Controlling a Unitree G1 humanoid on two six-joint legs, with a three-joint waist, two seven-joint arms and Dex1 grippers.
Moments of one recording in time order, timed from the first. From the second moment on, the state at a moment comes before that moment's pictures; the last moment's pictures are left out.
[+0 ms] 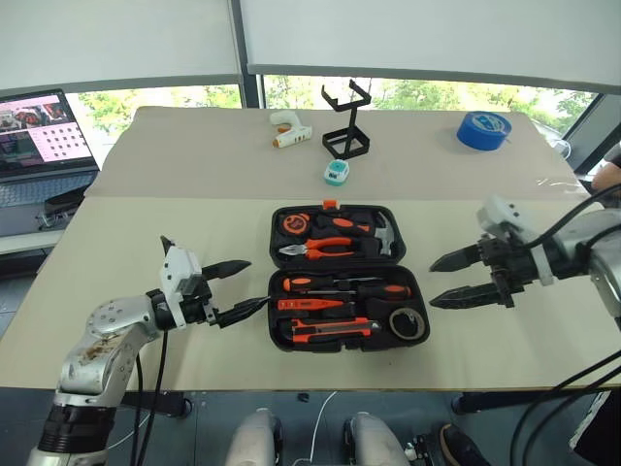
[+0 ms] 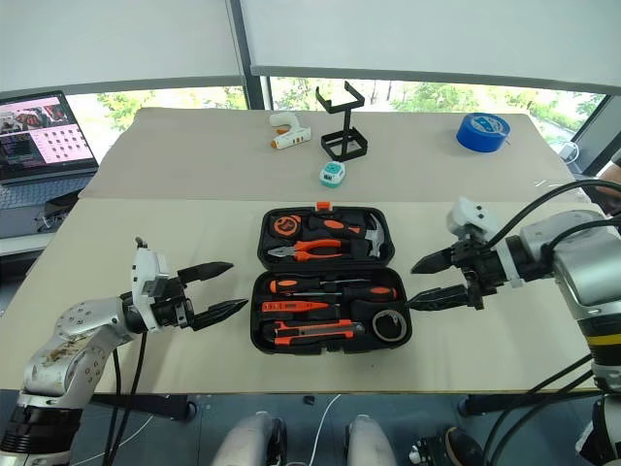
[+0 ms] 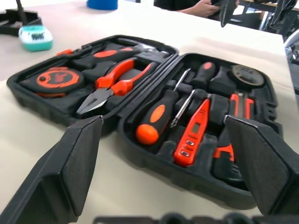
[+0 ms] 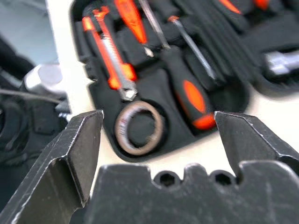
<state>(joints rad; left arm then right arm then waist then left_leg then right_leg) -0.15 0.63 0.10 -0.13 -0.54 0.32 -0.99 -0.56 -1.05 0.08 0.08 0.41 0.67 1.45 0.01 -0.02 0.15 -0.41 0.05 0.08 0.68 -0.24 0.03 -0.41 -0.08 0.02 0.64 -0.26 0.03</state>
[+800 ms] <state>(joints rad) -0.39 0.50 -0.06 0.14 -0.32 0.38 -0.87 -0.61 -0.69 0.17 0.47 0.05 0.09 1.18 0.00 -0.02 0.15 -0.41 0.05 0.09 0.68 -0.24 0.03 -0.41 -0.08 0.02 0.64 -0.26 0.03</state>
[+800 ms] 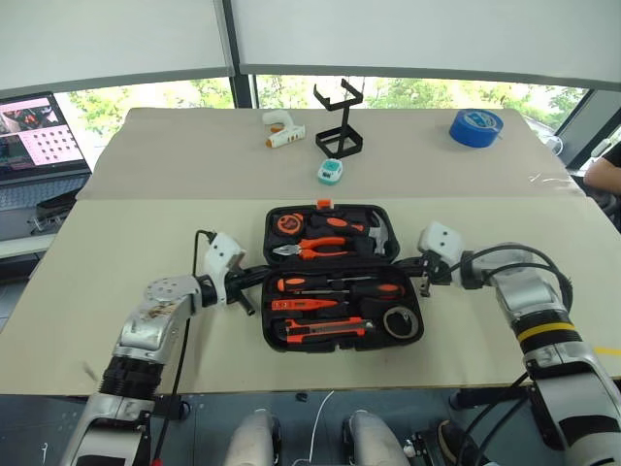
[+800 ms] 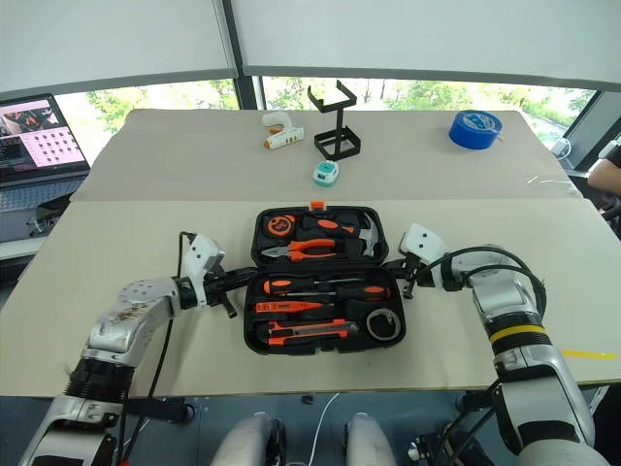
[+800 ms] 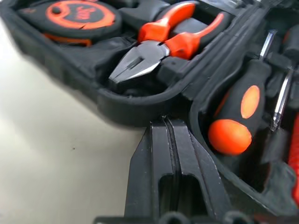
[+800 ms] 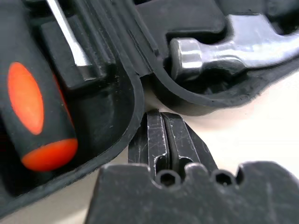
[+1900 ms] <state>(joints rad) -0.68 0.68 0.06 0.02 -0.57 1.24 -0.80 -0.88 -0.76 0.07 0.17 0.33 1.32 0.90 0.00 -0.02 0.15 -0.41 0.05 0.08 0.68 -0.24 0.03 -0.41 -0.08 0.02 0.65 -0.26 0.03</state>
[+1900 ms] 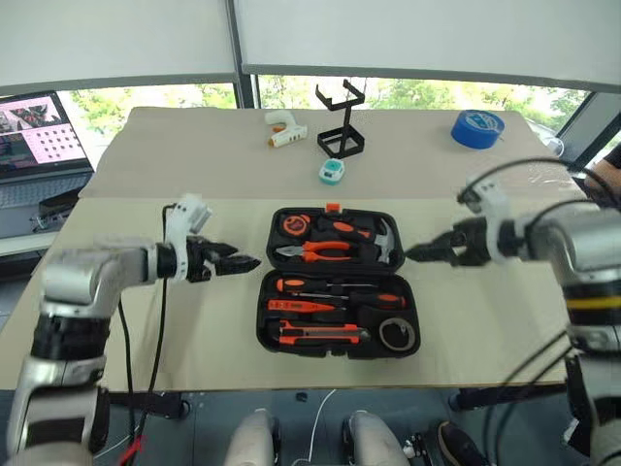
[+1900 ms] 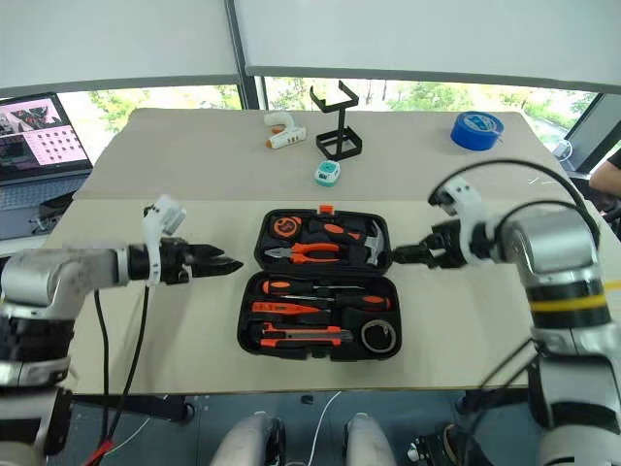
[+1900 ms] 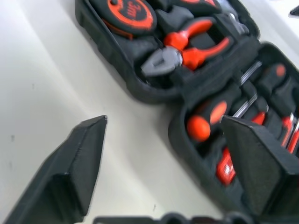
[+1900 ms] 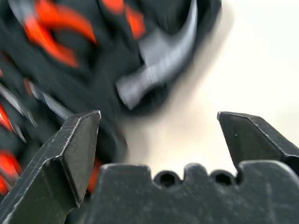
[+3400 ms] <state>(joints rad) -0.47 0.39 0.18 0.10 -0.49 0.67 -0.73 -0.60 -0.67 0.08 0.11 0.20 0.53 0.77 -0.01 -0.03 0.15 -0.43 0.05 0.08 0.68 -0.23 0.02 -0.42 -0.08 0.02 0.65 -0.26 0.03</state>
